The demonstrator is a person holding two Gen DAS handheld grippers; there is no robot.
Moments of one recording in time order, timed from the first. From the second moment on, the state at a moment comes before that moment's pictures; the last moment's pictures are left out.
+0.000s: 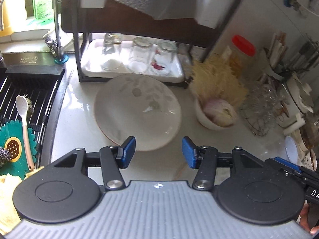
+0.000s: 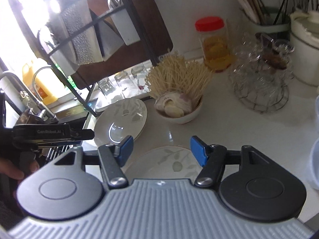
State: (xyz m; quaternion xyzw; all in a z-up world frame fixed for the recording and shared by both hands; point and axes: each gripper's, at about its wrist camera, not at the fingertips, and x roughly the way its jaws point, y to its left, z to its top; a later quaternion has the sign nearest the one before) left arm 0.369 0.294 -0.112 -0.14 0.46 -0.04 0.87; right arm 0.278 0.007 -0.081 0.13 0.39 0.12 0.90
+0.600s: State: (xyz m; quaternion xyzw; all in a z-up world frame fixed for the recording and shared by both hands) left arm 0.442 0.378 -0.173 -0.15 0.50 -0.03 0.85; right arm 0.362 0.072 -0.125 0.16 0.45 0.12 0.87
